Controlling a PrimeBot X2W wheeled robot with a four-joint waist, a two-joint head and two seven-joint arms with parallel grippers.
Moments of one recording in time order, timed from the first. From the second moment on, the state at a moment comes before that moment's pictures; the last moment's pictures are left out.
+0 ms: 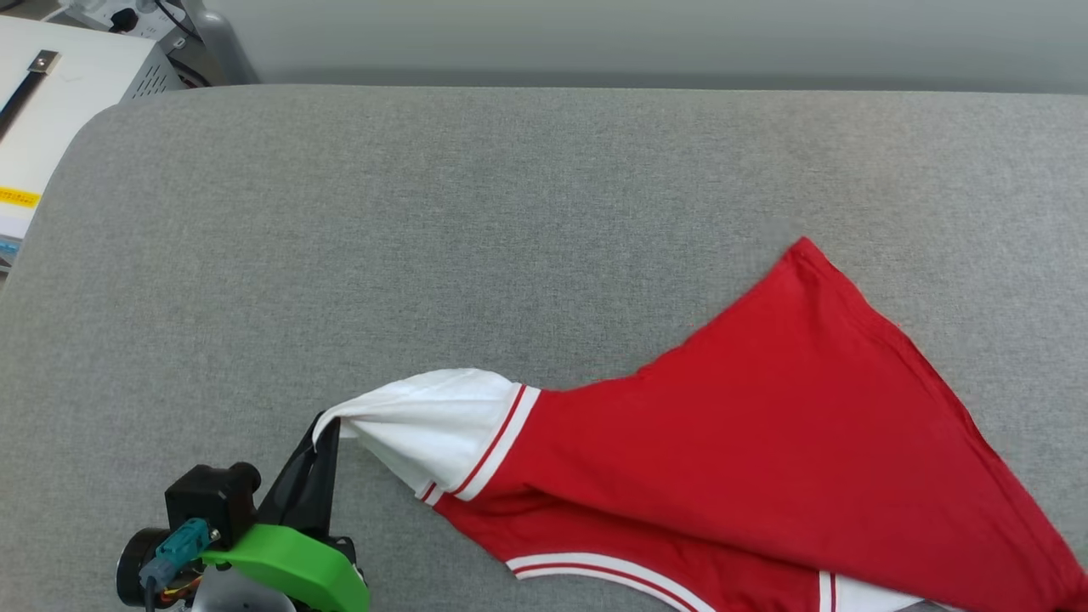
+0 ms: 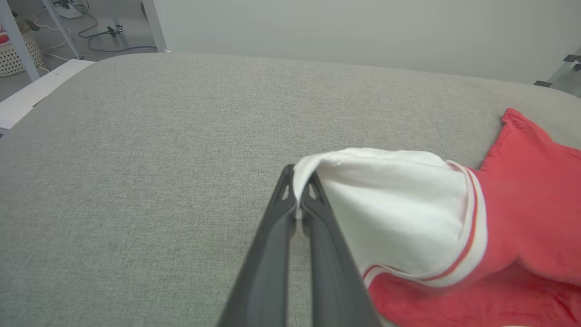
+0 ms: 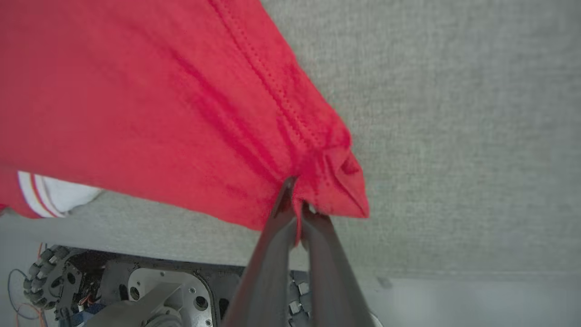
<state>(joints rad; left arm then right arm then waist) -0.06 0.63 -0.59 -0.13 -0.77 0.35 -0.23 0.23 -0.68 0.00 0.12 0.91 0.13 0.54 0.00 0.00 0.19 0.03</state>
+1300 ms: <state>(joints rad) -0.24 0.55 -0.65 -0.14 -0.68 0.32 -0.22 -0.81 -0.66 0.58 0.34 0.66 0.13 0.87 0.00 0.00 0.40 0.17</state>
